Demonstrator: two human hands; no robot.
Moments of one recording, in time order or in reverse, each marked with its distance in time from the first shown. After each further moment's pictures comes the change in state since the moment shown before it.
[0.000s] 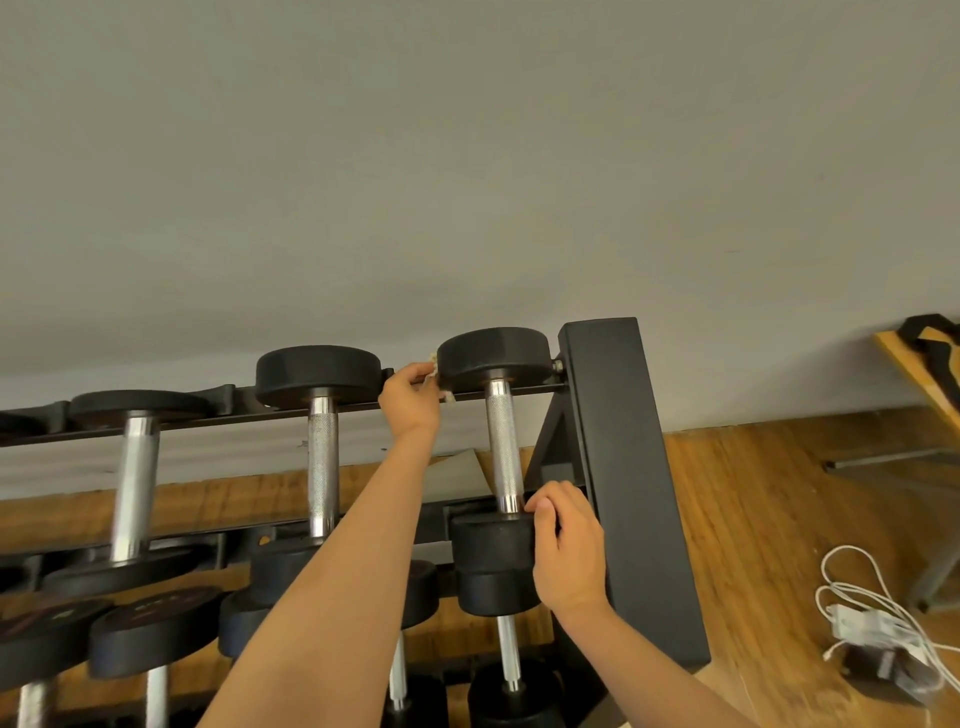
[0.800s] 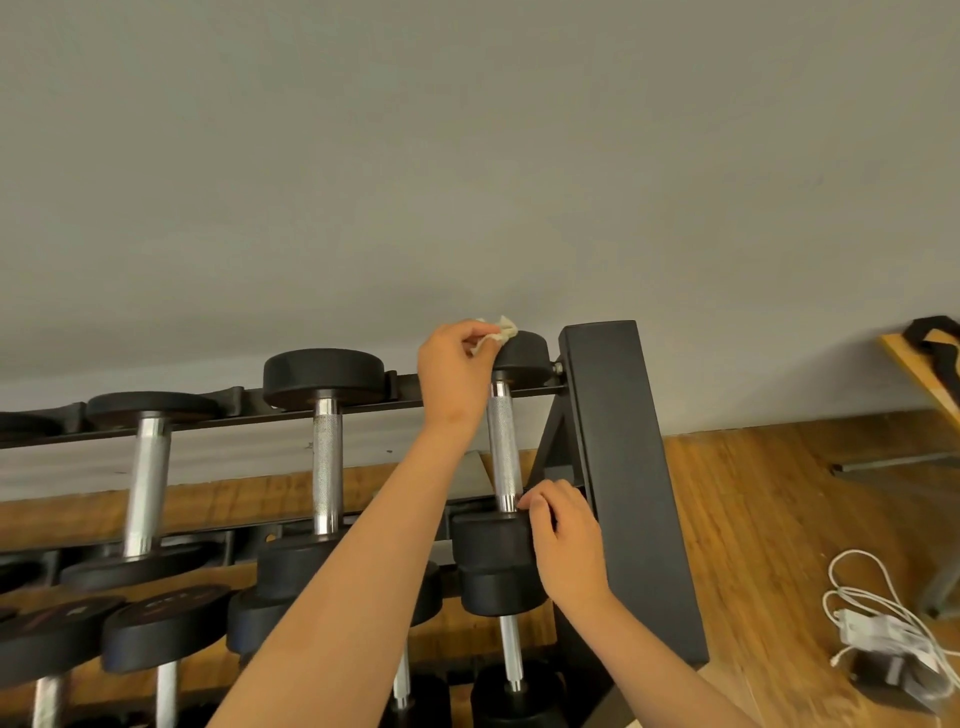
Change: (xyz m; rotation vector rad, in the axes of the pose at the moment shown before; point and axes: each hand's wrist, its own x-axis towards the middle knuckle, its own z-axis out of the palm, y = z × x) left_hand -0.042 0.067 0.006 0.074 -0.084 0.418; right_hand 0.006 -0.008 -0.009 0.014 -0.159 0.077
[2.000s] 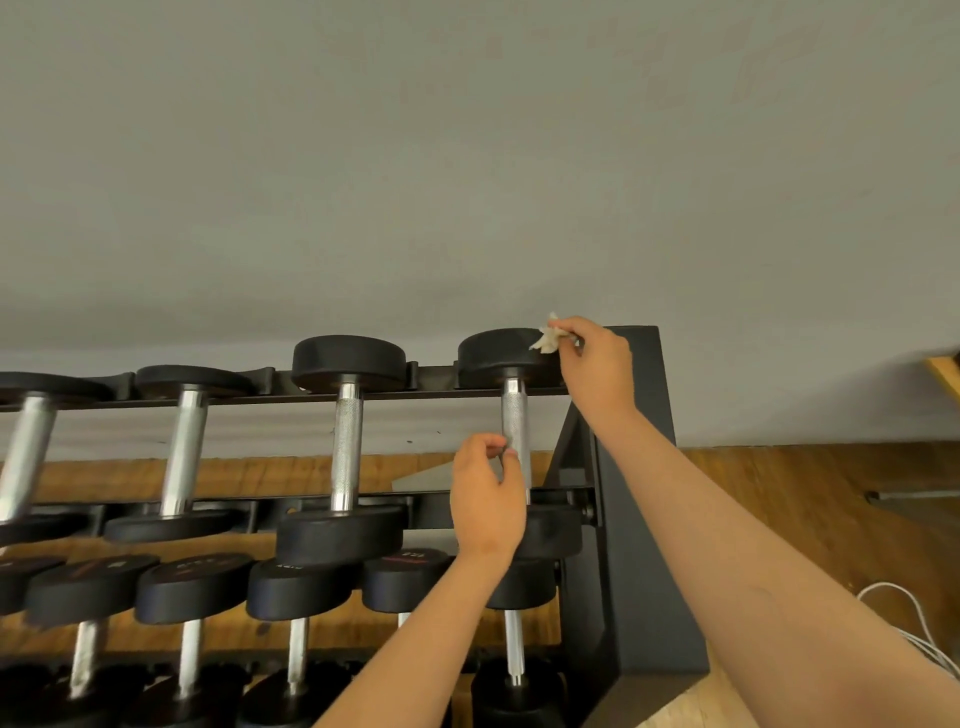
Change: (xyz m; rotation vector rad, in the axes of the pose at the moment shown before) left_hand -0.121 -0.032 0.014 0.077 0.031 -0.258; right_hand 0.152 -0.065 -0.045 -0.095 0.083 -0.165
